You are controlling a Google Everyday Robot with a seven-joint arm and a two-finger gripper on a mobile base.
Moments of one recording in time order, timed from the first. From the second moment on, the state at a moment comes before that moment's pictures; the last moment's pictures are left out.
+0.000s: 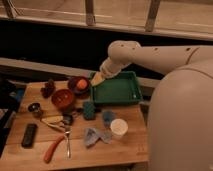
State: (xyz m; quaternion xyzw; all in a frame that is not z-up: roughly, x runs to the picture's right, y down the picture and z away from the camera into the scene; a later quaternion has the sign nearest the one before) arm -0.020 -0.066 0.760 -0.24 -0.10 0.48 0.84
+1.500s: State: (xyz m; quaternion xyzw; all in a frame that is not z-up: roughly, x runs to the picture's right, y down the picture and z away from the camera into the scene) arm -0.128 -0.045 0.836 -0.33 -0.21 0.47 0.79
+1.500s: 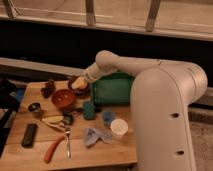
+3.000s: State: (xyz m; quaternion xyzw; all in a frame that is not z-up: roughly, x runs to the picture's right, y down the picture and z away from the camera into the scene) arm -0.154 -0.072 0.879 -0.22 -0.19 0.44 0.85
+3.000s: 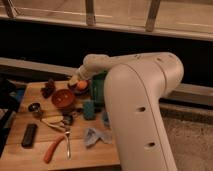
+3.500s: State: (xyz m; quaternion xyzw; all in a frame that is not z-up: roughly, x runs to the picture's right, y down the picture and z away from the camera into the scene) arm -0.163 -0.071 0.889 -0.21 -0.20 0.44 0.85
